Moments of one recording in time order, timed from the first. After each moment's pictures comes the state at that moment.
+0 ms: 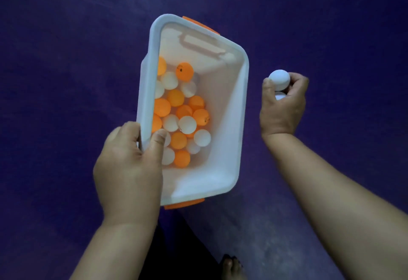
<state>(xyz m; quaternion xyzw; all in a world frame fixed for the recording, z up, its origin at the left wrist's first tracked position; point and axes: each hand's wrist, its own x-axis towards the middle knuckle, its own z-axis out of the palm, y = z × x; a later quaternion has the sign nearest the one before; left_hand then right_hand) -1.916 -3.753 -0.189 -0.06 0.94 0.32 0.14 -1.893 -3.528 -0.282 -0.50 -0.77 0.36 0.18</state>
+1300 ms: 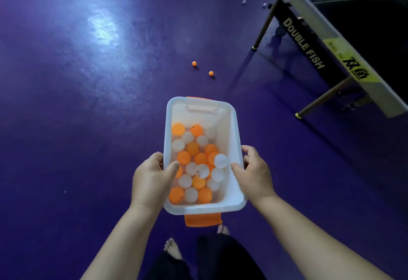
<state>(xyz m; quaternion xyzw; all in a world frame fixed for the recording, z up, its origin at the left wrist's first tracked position) -2.043 -3.754 0.400 0.09 0.86 0.44 0.24 -1.915 -3.584 0.386 -0.46 -0.79 0.40 0.05</state>
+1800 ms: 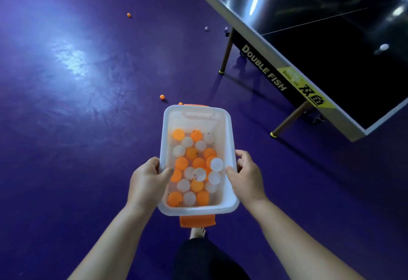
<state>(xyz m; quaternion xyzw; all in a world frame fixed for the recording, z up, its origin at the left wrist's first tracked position) -2.115 -3.521 0.428 0.18 0.87 0.39 0.24 -1.957 -3.372 0.416 -0.50 -0.74 0.44 0.13</state>
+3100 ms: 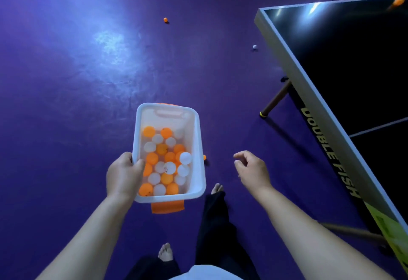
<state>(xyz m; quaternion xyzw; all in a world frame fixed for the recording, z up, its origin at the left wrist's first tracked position) -2.614 -3.151 0.384 0.00 0.94 0.32 0.15 -2.460 -2.915 0.358 -0.45 -0.79 0.41 -0.01</state>
